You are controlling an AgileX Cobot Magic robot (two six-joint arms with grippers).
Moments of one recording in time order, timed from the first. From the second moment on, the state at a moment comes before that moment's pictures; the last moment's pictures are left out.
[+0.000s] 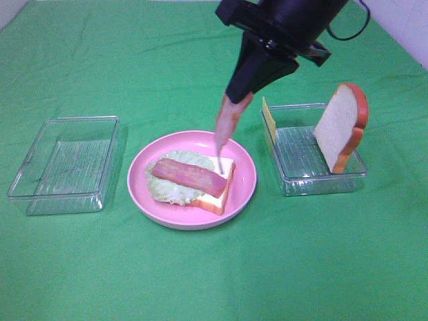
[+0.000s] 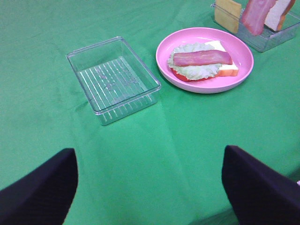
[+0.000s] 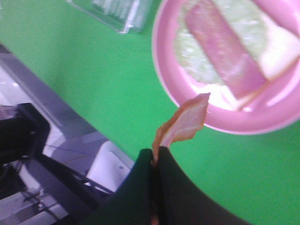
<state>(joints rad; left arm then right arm) -0.54 0.00 -0.50 0.10 1.05 -0.10 0.43 1.83 -1.58 0.65 1.22 -0.26</state>
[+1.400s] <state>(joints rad) -0.54 0.00 -0.50 0.10 1.05 -0.10 0.61 2.09 -1.58 0.27 0.76 -0.03</state>
